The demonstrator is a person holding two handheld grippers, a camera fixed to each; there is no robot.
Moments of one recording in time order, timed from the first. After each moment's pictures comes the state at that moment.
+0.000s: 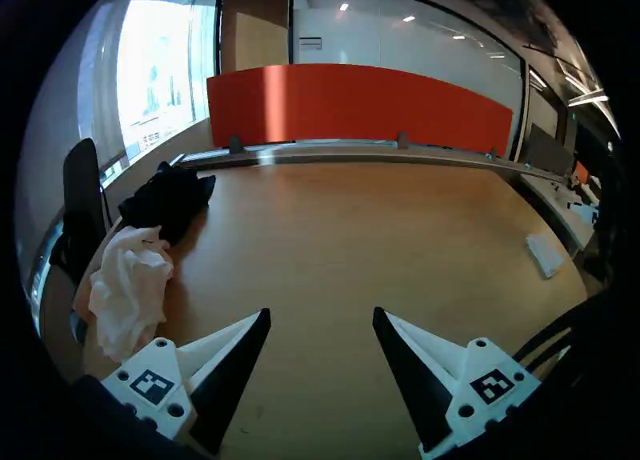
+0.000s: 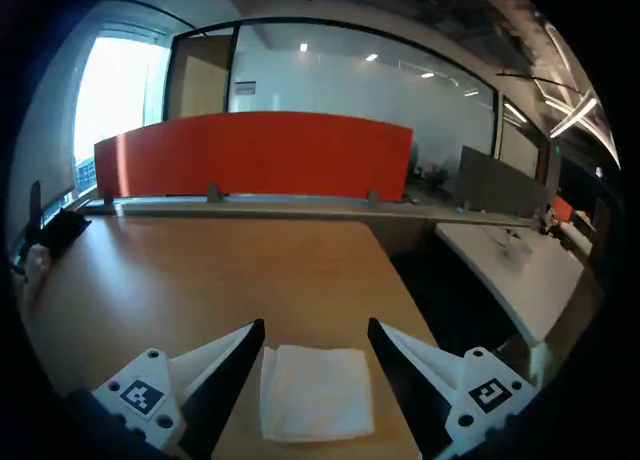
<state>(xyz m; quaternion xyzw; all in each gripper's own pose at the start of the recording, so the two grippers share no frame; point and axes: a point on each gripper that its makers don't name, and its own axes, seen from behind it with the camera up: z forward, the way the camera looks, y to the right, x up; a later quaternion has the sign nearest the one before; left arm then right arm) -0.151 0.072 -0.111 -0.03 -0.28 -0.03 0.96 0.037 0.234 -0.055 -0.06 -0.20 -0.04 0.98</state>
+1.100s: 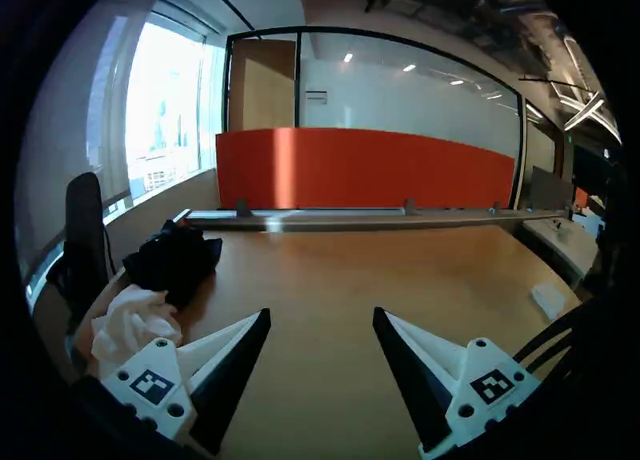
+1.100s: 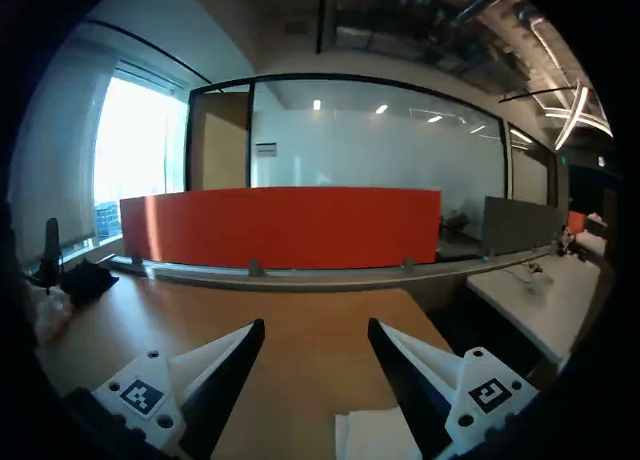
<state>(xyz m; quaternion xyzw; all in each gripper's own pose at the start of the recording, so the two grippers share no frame) -0.080 0.045 -0.043 -0.02 -0.15 -0.04 0.99 0.123 0.124 -0.017 0.00 -0.08 -0.01 1.00</state>
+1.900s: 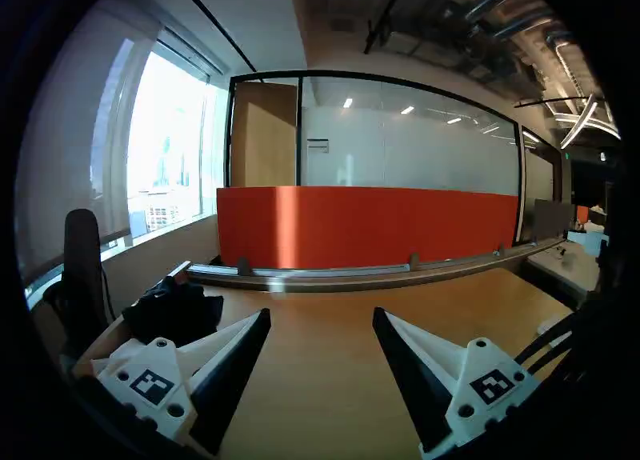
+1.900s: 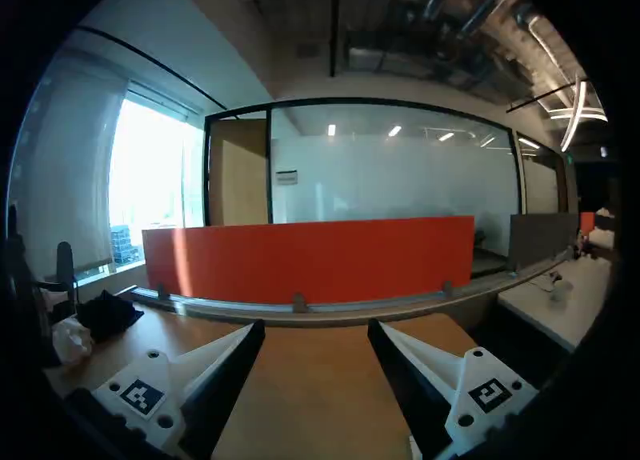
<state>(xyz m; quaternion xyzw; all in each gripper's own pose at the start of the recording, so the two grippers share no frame) -0.012 0.030 0.008 -0.01 -0.05 -0.04 1.00 0.172 0.007 0.009 0.03 -0.03 0.01 1.00</state>
